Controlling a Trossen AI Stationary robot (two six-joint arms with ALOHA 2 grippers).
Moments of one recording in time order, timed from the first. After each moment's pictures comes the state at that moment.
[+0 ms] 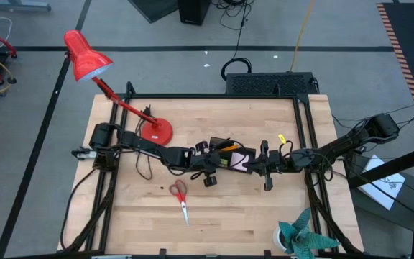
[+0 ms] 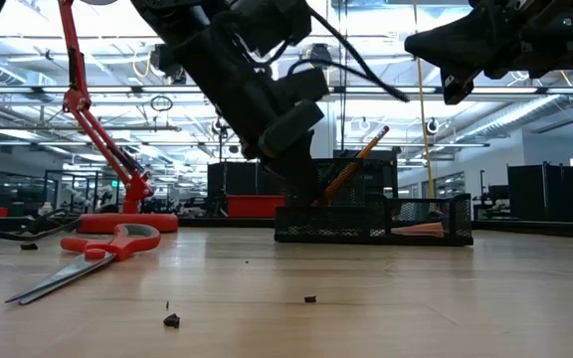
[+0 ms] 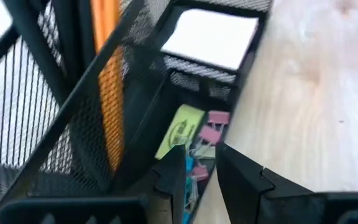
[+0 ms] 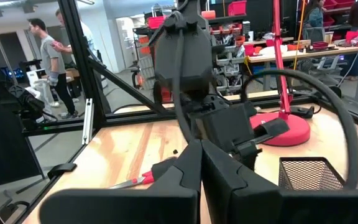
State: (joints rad) left arm -0.12 1.93 1.18 -0.10 -0.30 -0.17; right arm 0.32 1.08 0.22 0.87 0.30 0.15
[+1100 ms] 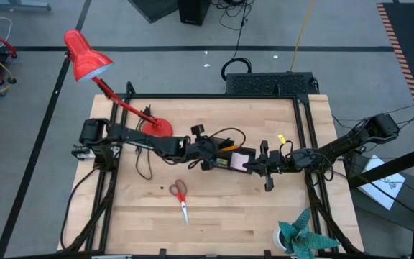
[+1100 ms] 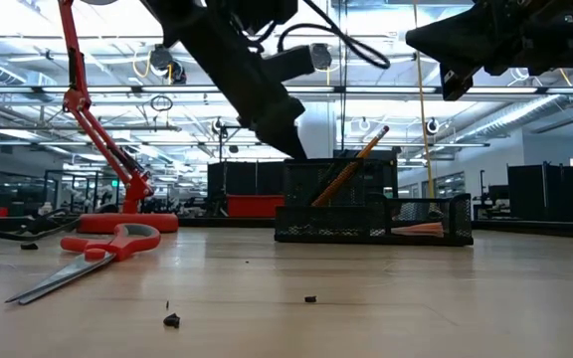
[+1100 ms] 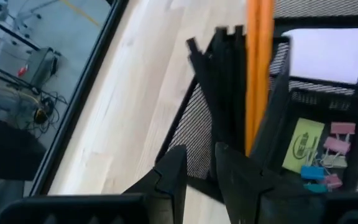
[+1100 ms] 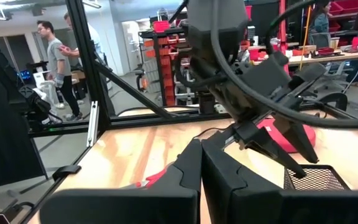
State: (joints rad) left arm -0.04 1.81 1.18 -0.16 -0.52 0.09; right arm 0.32 1.08 0.22 0.89 0.29 0.13
